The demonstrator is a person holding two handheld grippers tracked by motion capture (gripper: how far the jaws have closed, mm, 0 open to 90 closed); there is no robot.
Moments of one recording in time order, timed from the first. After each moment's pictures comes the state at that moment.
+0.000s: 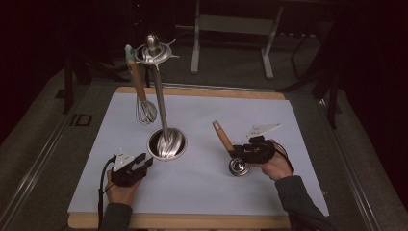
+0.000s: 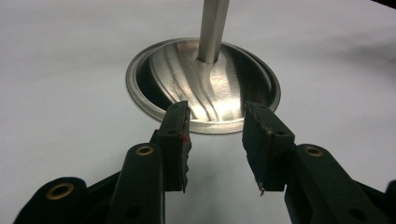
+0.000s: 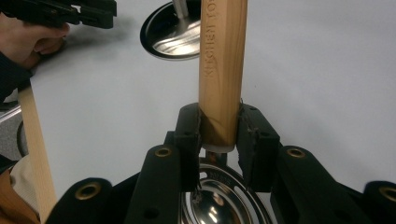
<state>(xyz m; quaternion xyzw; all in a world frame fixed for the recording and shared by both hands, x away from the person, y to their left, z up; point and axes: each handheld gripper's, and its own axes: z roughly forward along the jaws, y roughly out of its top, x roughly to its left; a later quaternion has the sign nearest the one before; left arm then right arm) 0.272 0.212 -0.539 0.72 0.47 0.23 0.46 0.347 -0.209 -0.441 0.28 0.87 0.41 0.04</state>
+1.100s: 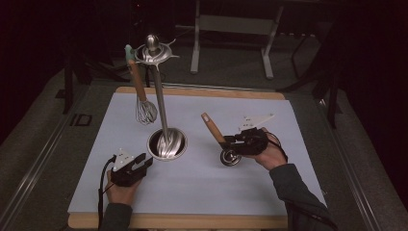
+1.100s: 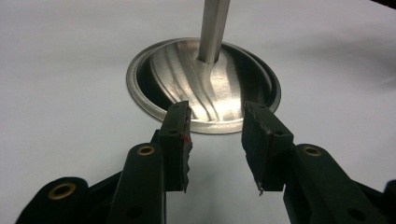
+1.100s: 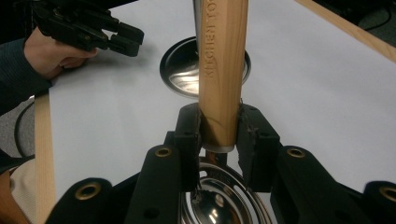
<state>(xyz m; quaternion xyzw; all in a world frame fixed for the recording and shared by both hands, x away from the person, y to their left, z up) 0.272 0.212 -0.539 0.71 0.47 0.23 0.46 0.358 -0.183 -0.411 0.20 0.88 0.43 0.06</state>
